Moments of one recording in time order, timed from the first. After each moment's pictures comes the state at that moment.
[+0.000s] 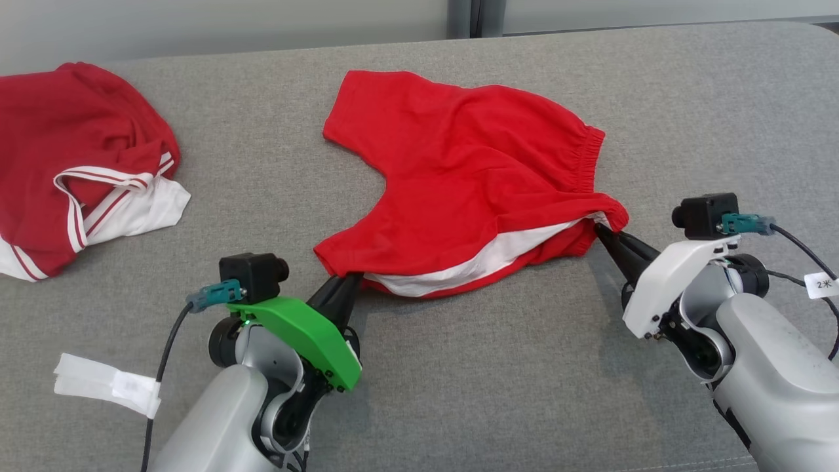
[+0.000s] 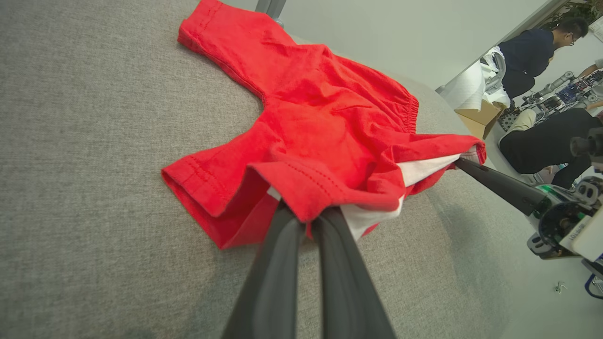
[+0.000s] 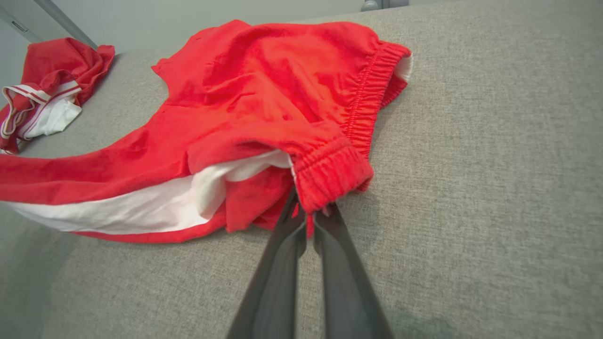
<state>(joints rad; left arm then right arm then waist) -0.33 0.10 -0.53 0.25 -0.84 -0.01 0.05 -0.41 -0.31 0.51 0.47 0.65 0.12 0.08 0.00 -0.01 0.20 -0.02</state>
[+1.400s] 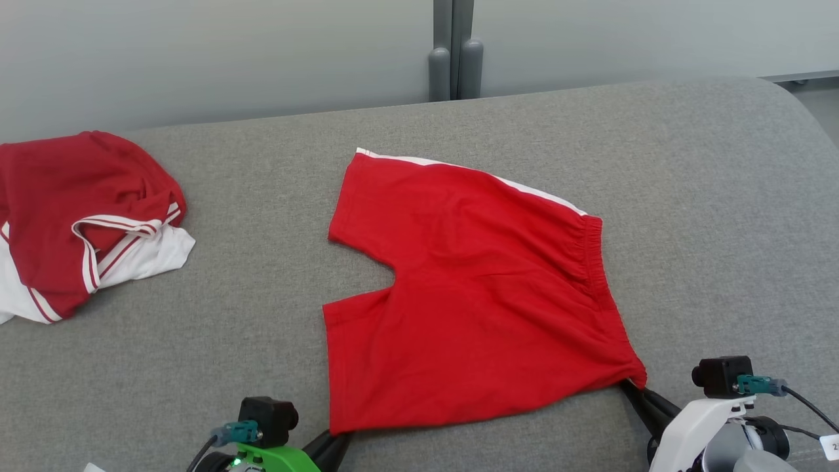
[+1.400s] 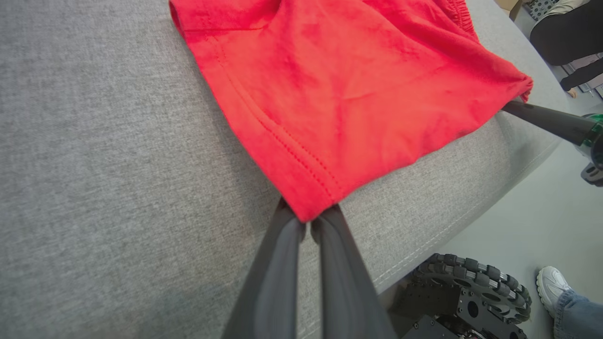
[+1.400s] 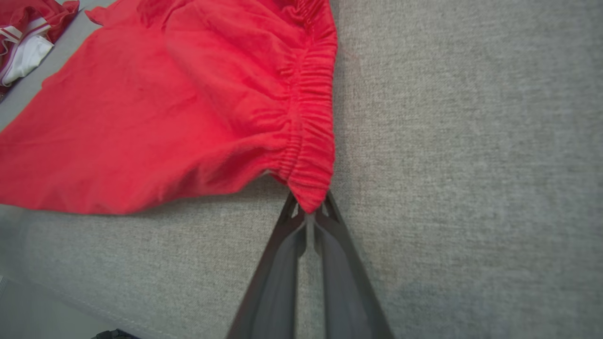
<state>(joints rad) -0.04 0.26 -0.67 0.19 -0.73 -0.04 0.05 -0.05 -0.35 0.55 0.49 0.71 0.12 -0.07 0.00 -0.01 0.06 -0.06</state>
